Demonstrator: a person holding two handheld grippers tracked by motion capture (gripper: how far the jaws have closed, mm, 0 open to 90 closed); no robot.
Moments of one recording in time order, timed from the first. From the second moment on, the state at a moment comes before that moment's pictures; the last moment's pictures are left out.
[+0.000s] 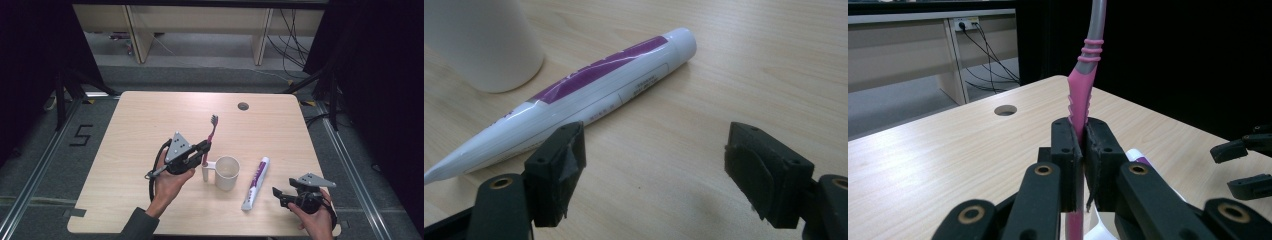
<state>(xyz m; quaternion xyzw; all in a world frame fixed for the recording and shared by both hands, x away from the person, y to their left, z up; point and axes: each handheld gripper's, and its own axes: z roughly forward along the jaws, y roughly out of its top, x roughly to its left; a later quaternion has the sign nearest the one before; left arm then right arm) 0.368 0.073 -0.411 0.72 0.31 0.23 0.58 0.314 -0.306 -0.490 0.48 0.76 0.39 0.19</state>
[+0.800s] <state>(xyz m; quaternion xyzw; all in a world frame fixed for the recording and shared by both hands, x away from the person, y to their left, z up) 0.362 0.076 -0.441 0.73 0.31 0.21 0.57 0.314 -0.306 -0.490 0.48 0.76 0.39 0.19</state>
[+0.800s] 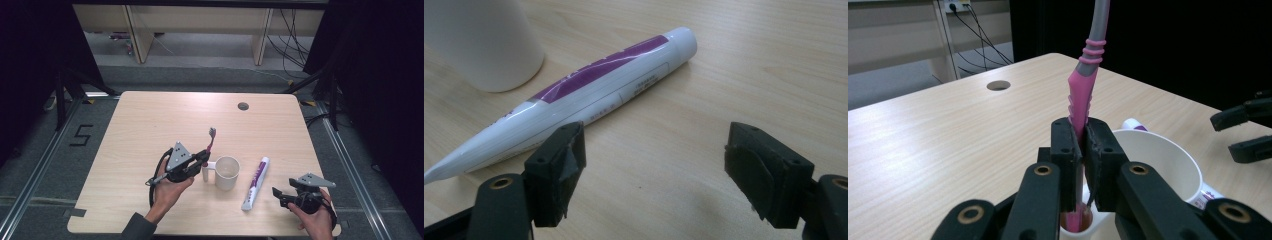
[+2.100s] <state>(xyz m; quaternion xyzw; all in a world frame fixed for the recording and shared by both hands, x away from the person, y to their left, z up) 0.356 0.081 -0.454 0.75 0.31 0.20 0.55 0.313 -0.305 -0.490 0.48 0.76 0.39 0.19</state>
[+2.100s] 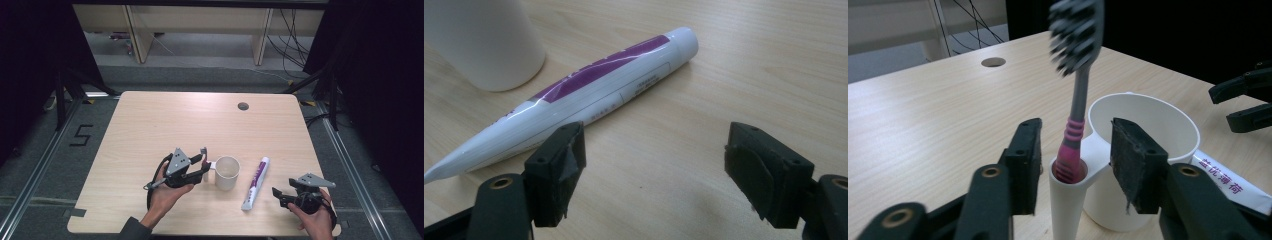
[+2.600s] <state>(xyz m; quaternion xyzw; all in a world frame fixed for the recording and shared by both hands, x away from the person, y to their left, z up) 0.346 0.095 -0.447 0.76 0.31 0.20 0.53 0.312 -0.303 -0.490 0.49 0.76 0.39 0.18</state>
